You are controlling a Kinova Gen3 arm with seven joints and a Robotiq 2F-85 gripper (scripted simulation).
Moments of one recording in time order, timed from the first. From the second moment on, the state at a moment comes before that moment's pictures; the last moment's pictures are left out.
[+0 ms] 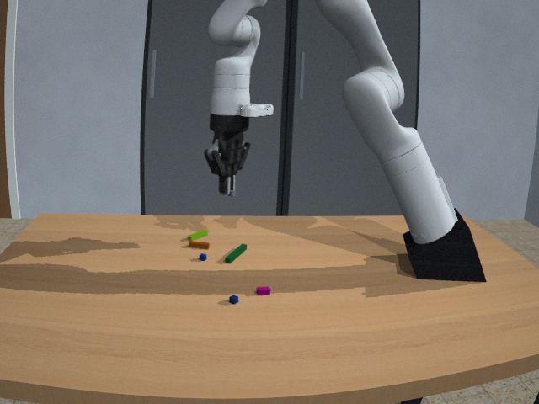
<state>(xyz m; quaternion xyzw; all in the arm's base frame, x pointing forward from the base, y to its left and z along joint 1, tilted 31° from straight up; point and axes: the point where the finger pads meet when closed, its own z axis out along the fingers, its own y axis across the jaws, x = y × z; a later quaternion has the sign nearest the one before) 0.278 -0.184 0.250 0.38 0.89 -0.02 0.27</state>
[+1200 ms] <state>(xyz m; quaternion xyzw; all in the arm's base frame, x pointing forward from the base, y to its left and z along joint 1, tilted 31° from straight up) 0.350 0.087 0.217 -0.30 0.92 -0.18 0.19</state>
